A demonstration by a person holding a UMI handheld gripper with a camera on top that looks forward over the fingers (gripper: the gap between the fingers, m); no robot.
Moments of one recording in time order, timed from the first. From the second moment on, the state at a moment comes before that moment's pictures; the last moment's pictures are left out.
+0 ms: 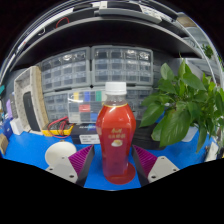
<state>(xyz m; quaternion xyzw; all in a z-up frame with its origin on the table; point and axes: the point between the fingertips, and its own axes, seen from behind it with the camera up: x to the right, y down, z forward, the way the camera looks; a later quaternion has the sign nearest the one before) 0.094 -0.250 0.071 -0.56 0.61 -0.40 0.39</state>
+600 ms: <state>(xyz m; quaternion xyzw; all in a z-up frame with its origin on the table) -0.065 -0.190 0.174 -0.60 0.61 -0.37 0.36</state>
